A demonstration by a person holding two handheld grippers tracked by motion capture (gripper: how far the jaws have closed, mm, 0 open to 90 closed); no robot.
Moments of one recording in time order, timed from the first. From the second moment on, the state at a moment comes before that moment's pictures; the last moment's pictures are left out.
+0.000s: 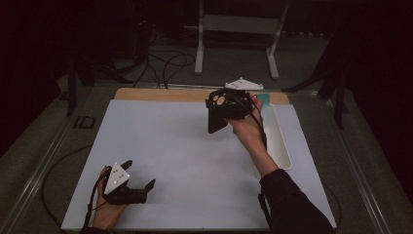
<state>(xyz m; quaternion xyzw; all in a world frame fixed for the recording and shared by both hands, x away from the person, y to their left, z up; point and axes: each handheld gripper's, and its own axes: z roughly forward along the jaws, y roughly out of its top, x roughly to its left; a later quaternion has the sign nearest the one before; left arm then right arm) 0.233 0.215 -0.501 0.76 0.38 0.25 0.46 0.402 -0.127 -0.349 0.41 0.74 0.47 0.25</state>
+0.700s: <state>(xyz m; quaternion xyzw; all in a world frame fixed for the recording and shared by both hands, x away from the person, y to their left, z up) 0.233 0.215 -0.501 0.76 0.38 0.26 0.46 0.419 -0.149 -0.341 0.43 0.73 0.45 0.28</state>
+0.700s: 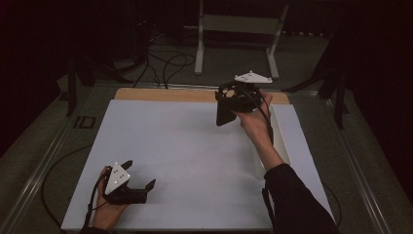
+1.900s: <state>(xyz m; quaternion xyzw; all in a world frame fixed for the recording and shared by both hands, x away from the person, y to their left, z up) 0.233 0.215 -0.501 0.76 0.38 0.26 0.46 0.436 -0.204 -0.330 0.49 0.69 0.44 0.32</state>
